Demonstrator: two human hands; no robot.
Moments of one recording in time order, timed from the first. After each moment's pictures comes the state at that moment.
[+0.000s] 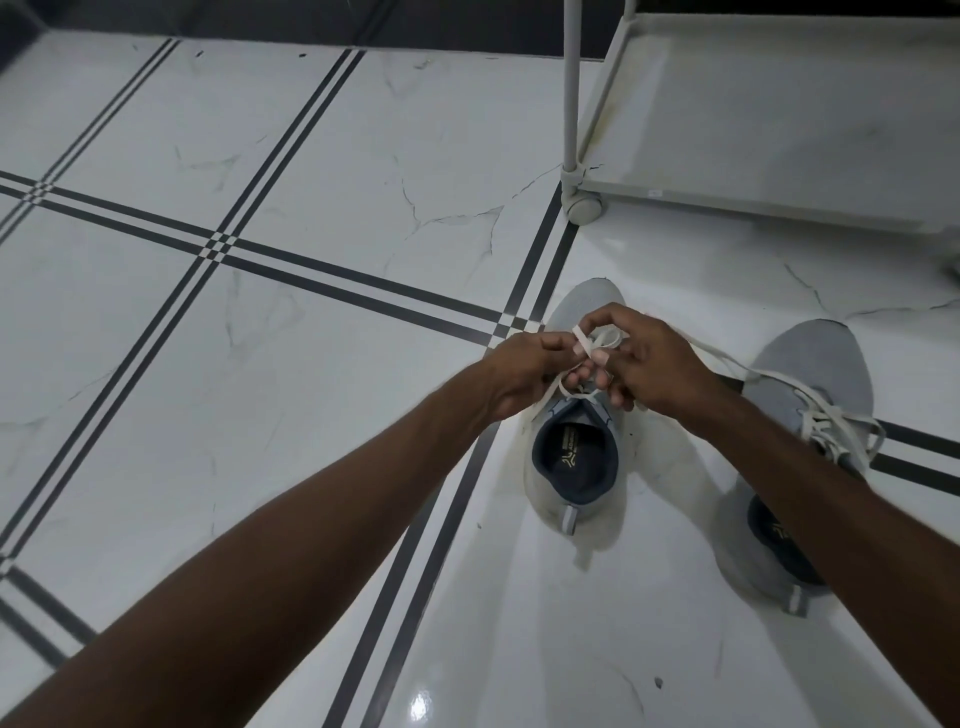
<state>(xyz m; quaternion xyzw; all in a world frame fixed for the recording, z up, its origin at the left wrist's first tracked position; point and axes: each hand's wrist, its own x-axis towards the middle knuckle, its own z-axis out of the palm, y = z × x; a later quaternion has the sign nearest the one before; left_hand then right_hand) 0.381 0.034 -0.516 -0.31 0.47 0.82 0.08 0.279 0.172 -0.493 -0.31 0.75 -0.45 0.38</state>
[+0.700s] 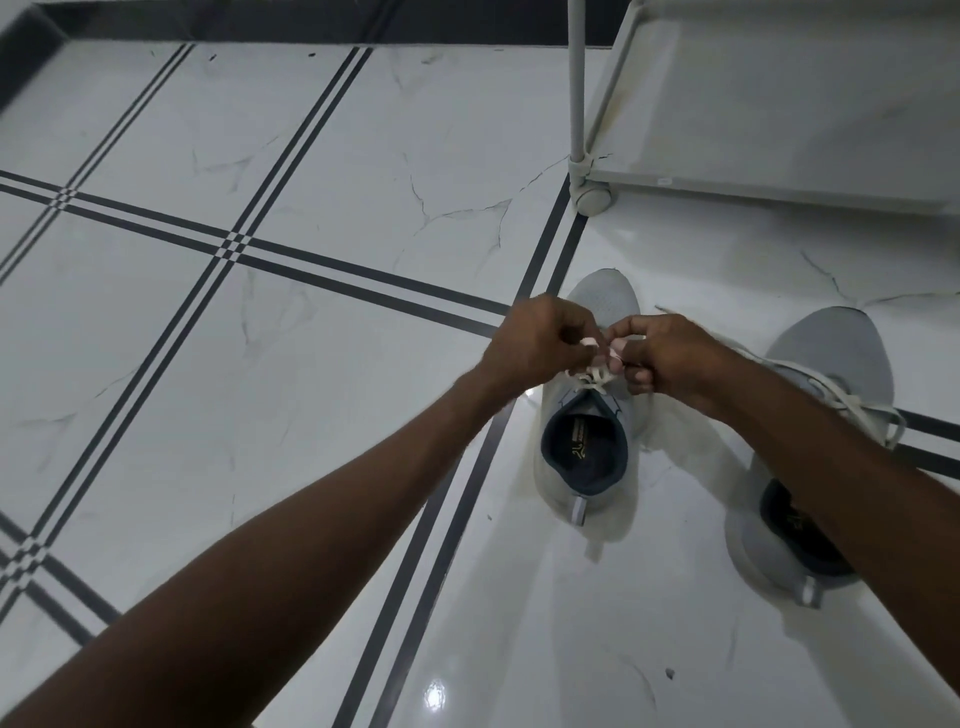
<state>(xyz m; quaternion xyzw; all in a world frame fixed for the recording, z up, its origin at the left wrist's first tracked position) 0.378 0.030 -0.491 -0.18 0.90 0.39 -0.01 0.258 0.171 -0.516 -0.13 0.65 -0.50 0.55</state>
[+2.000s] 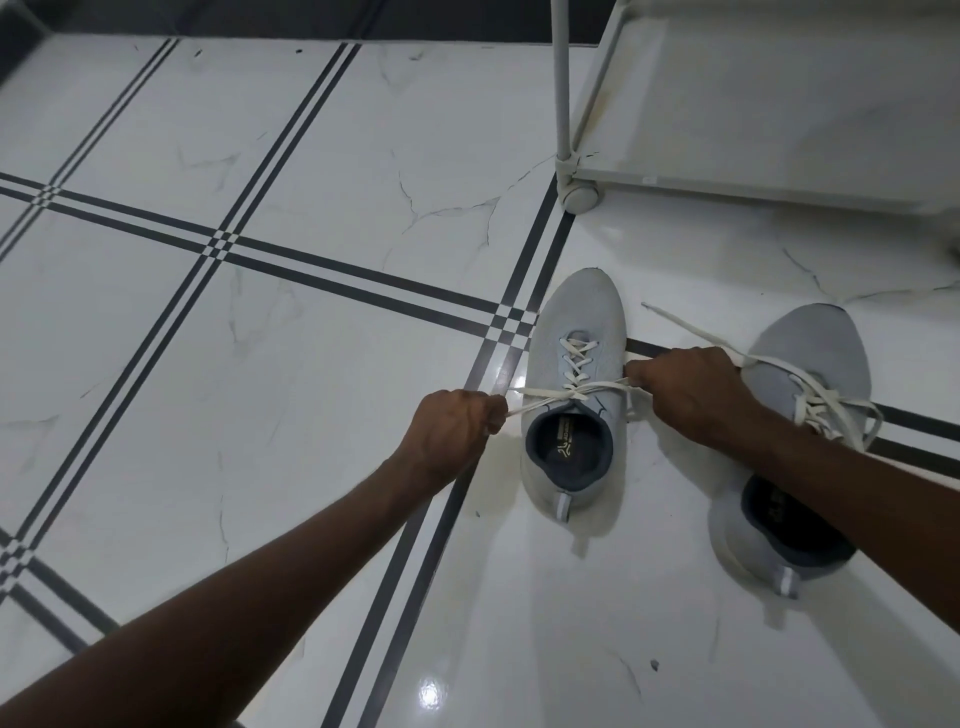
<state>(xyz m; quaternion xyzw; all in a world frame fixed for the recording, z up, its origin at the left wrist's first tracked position) 0.481 0.035 -0.529 -0.18 0.97 0.10 0.09 0.254 0.217 -0.543 -0.57 0.81 0.05 0.08</state>
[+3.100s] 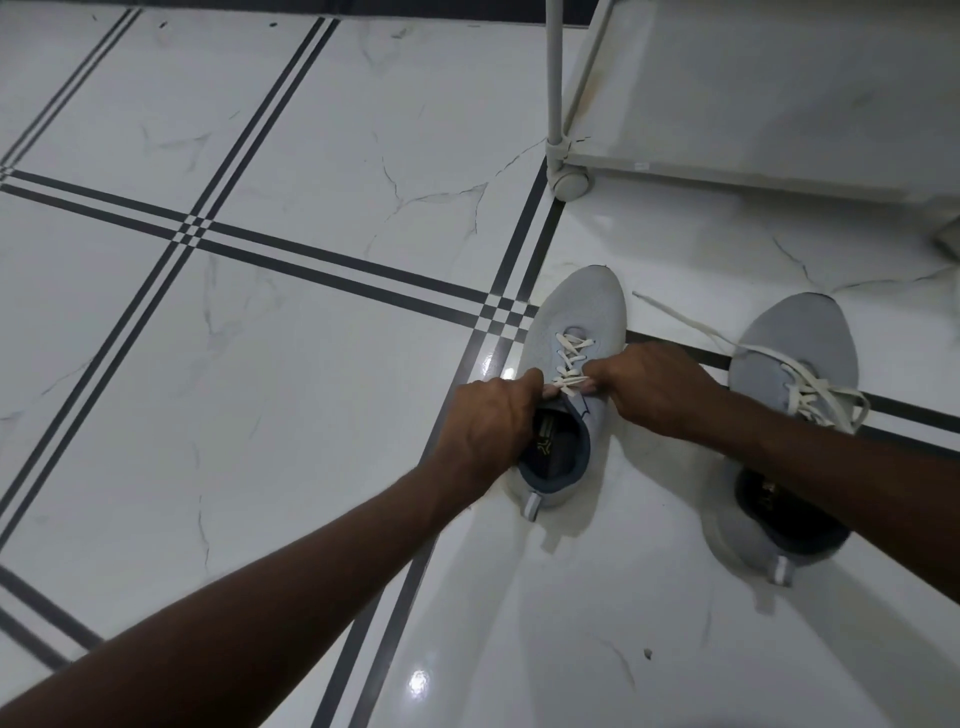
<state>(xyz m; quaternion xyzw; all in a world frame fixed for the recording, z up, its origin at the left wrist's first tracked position) 0.449 0.076 -0.524 -0.19 0.98 0.06 0.03 0.273 0.200 -0.537 -0.64 0.76 -0.09 0.11</state>
